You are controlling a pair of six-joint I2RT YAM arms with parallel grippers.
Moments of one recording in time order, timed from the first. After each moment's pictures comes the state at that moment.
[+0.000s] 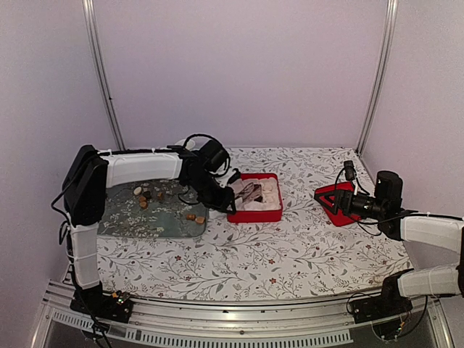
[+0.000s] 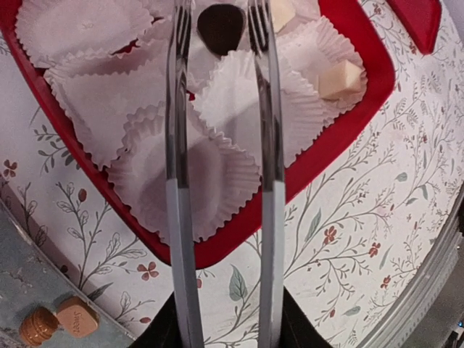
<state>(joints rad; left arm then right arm) -0.76 2.04 1.59 -0.68 0.25 -0.25 0.20 1.13 0.40 0.40 -0.73 0.42</state>
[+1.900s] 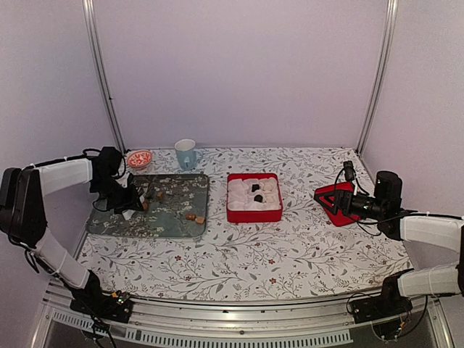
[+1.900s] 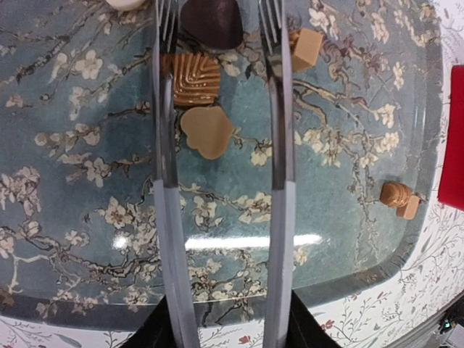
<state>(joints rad) -0.08 1.54 1.01 -0.74 0.22 -0.27 0.20 1.14 0.40 0.40 -0.73 0.42</state>
